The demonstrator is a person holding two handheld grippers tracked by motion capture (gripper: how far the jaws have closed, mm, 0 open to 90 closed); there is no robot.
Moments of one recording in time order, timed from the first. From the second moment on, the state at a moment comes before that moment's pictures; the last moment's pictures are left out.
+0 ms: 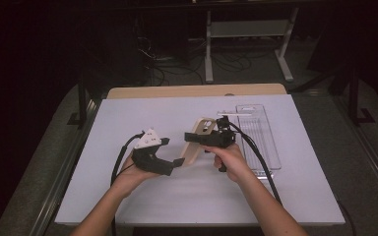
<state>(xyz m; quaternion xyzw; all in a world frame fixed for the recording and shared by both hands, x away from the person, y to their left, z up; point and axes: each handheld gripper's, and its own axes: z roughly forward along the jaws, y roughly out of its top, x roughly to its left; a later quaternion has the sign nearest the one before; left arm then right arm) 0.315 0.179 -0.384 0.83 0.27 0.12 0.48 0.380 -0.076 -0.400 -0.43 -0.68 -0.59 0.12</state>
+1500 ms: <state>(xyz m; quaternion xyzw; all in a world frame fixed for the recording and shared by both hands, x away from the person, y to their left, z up) 0.287 0.254 -0.429 0.85 0.26 0.11 0.45 0.380 -0.087 -0.393 -0.43 -0.68 -0.58 0.10</state>
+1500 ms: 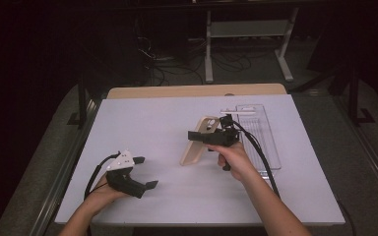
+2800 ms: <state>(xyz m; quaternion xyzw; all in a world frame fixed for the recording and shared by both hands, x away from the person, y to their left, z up) 0.286 0.250 -0.432 0.85 0.26 0.10 0.45 0.405 -0.165 -0.338 -0.48 -0.65 -0.60 0.02</state>
